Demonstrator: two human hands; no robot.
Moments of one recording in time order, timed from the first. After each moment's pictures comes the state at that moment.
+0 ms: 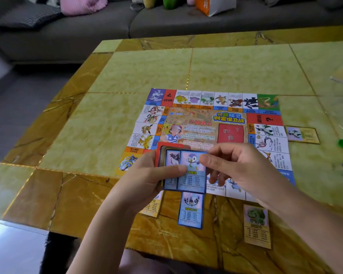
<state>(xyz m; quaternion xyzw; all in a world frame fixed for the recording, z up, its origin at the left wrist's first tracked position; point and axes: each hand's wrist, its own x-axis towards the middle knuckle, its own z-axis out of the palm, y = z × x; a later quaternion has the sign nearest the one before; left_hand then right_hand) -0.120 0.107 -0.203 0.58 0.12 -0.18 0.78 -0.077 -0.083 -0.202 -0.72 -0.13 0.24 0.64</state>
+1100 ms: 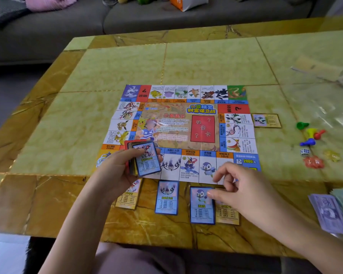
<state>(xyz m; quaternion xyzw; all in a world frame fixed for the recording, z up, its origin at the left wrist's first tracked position) -0.107 0.111 -0.223 0.54 0.28 -0.13 0.78 -0.129 -0.143 -0.234 -0.88 -0.07 0.13 0.44</state>
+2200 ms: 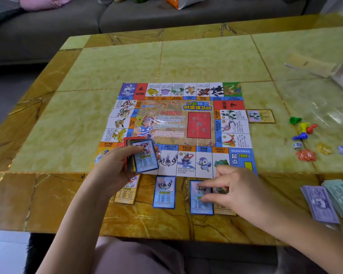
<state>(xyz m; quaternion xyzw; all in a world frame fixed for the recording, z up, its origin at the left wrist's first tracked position) -0.108 0.109 -0.221 0.56 0.26 -0.14 0.78 -0.132 -0.147 -0.244 -0.90 -0.18 0.15 0.36</state>
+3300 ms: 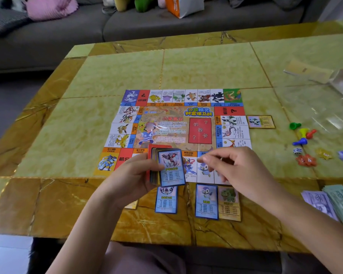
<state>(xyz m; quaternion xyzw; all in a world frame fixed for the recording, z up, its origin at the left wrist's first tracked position) -0.118 0.089 -0.211 0.52 0.13 -0.27 0.80 -0.106 -0.138 -0.214 -0.84 -0.10 0.12 0.52</state>
